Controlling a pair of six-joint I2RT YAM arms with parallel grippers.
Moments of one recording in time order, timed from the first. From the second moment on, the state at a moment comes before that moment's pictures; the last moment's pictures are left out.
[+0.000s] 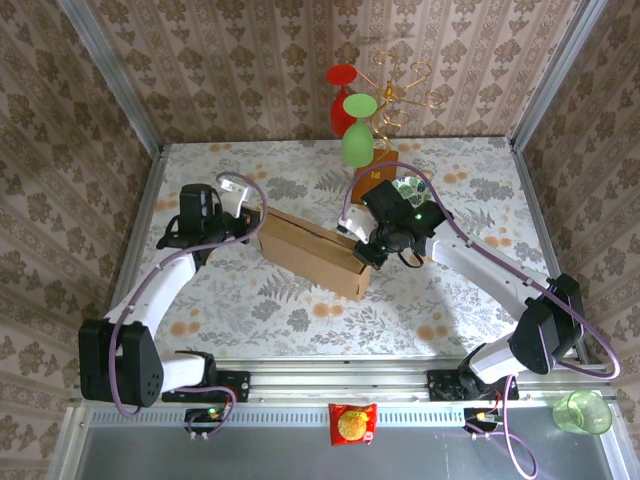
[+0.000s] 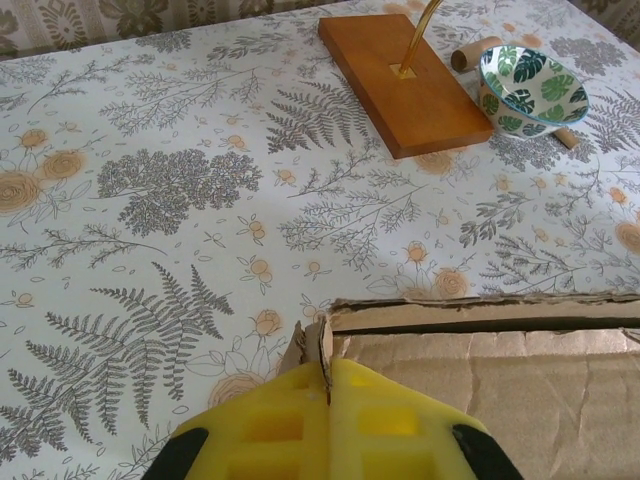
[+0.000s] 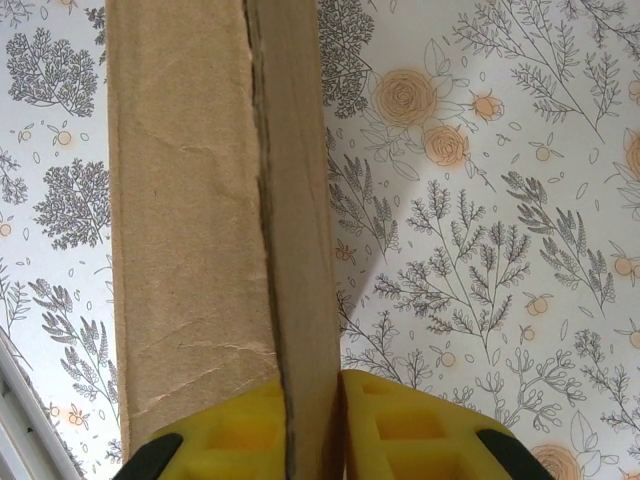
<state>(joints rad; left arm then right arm) -0.20 1.25 0.85 -0.20 0.49 0.10 0.63 1.47 1.29 -0.87 -0.13 -0.30</state>
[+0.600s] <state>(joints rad) -0.23 1.25 0.82 -0.18 0.42 0.06 0.63 1.43 1.29 -0.87 -0.11 -0.23</state>
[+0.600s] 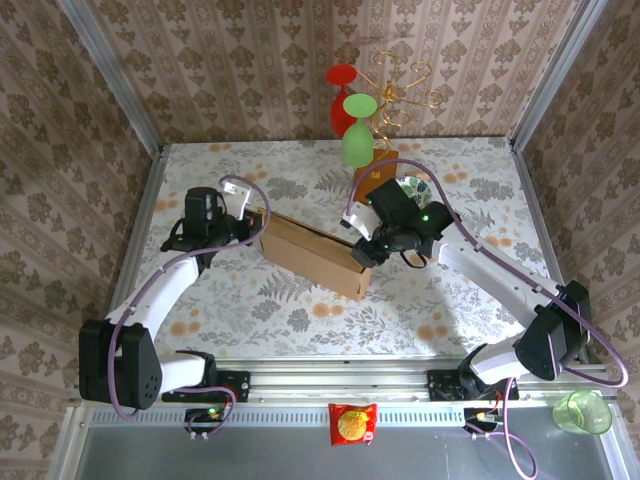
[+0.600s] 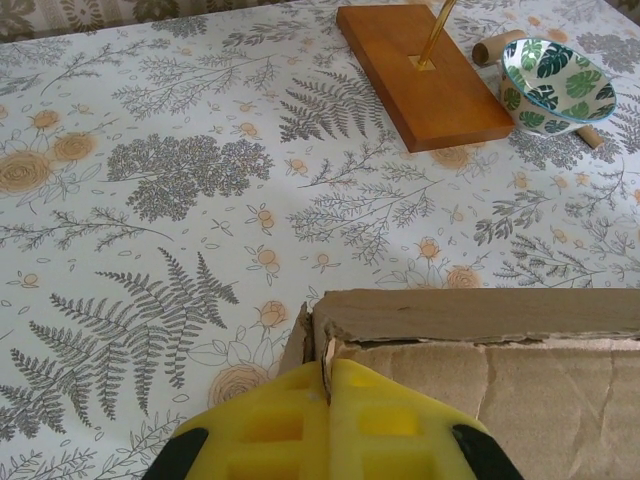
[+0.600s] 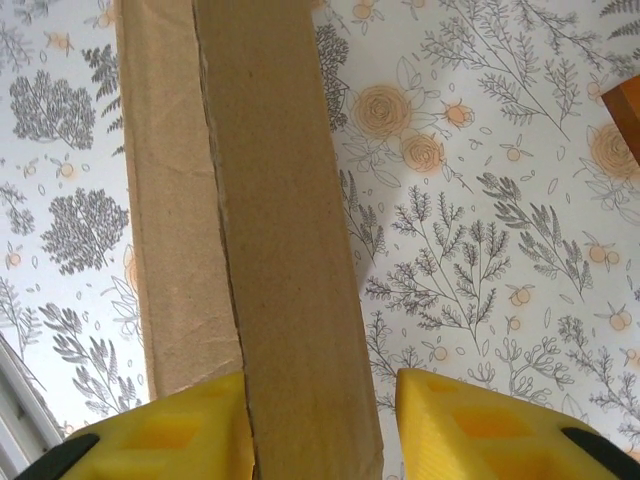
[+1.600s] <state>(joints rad) -0.31 1.23 0.82 -0.21 0.28 0.01 0.67 1.21 1.11 -0.87 0.14 0.05</state>
